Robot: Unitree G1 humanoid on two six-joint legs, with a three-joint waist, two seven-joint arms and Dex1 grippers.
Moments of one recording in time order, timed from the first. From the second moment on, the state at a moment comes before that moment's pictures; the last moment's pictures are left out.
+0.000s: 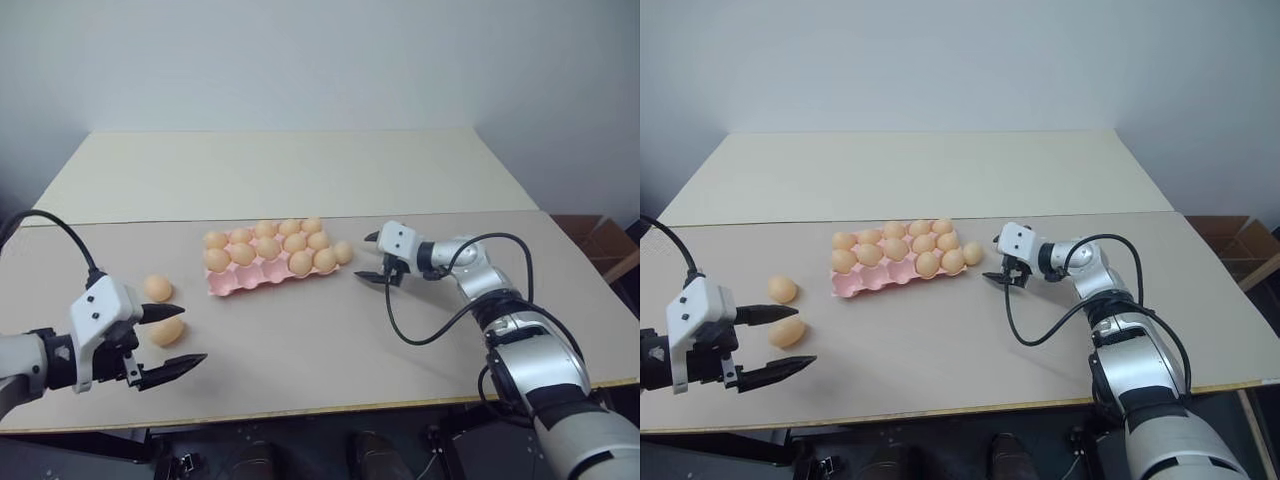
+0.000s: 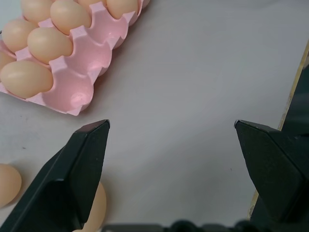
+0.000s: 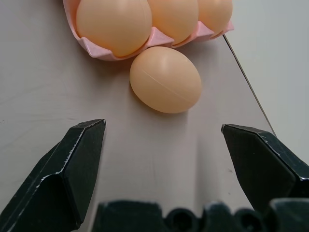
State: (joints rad) left arm 0.29 1.01 0.61 -0.62 -0.62 0.69 -1.02; right arm -1.03 -0.42 0.22 1.11 -0.17 -0.44 0.91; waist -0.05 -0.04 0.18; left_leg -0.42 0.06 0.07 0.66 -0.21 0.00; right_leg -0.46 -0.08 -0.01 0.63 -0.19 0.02
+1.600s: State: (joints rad) left arm 0.30 0.96 0.60 -0.62 -0.58 0.68 -0.99; right arm -1.15 -0.33 0.22 1.29 -0.29 -0.47 0.73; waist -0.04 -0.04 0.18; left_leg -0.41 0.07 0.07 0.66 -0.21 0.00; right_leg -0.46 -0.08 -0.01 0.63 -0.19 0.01
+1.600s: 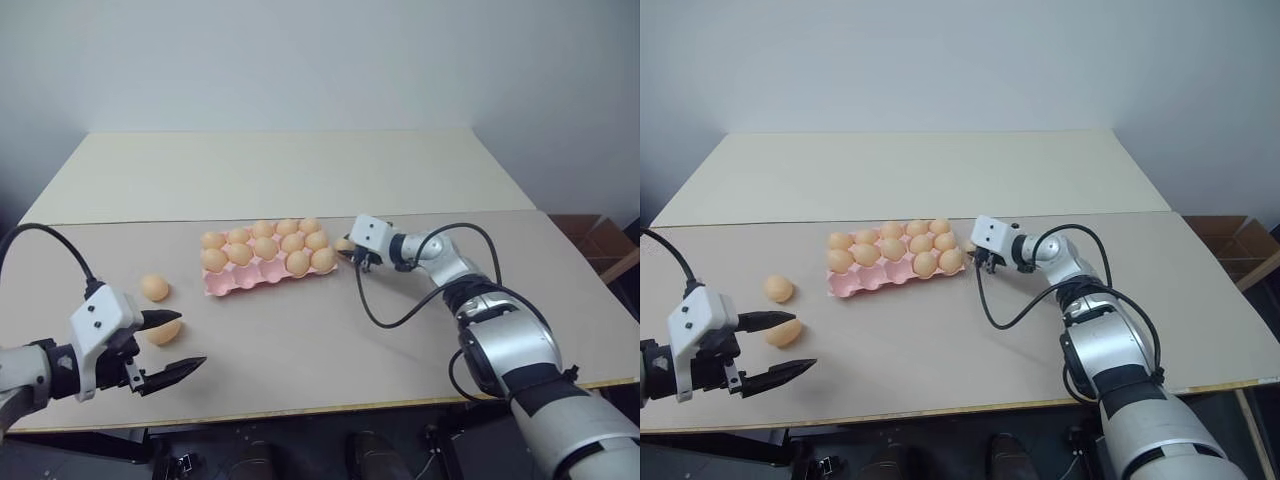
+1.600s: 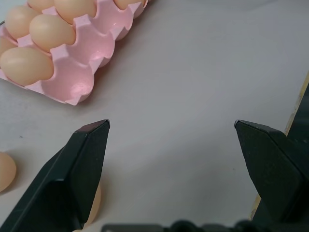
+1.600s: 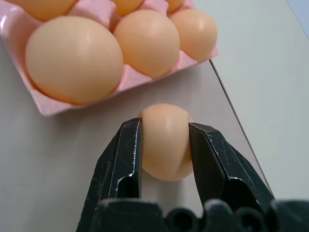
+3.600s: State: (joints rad) left arm 0.38 0.93 0.63 -0.65 -0.55 0.66 -0.99; right arm -0.83 -0.14 0.30 0.32 0.01 0.11 0.78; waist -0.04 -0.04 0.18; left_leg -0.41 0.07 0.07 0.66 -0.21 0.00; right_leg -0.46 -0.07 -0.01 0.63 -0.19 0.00
